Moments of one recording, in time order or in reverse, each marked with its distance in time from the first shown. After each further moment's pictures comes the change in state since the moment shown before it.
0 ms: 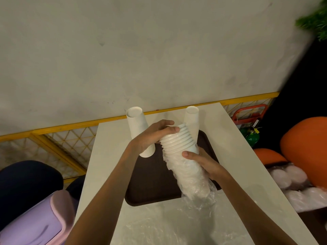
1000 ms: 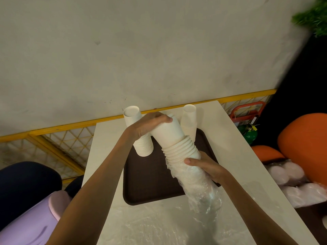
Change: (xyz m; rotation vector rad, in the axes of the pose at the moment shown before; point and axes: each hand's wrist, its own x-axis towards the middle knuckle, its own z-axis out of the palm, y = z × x) left_hand 0.012 0.023 -0.015 0.186 0.050 -0.037; right_hand -0.009 0.015 -0.016 -0.092 0.026 0.124
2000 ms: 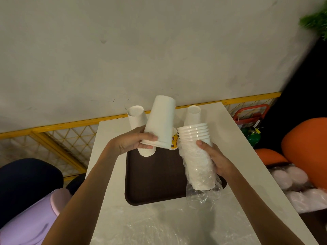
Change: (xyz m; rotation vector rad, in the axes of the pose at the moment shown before) left_hand -0.017 -0.067 -0.024 -0.402 -0.214 -0.046; right_hand 0.012 -0.016 -0.008 0.244 0.190 -0.156
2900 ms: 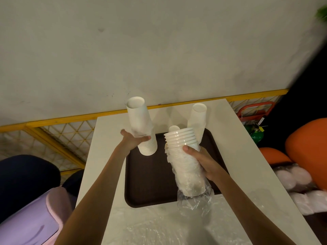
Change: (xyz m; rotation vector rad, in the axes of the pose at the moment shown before) left_hand 0.056 -0.054 -0.028 0.113 0.657 -0.292; right_hand 0.026 0.020 0.031 -0.025 -0.054 0.116
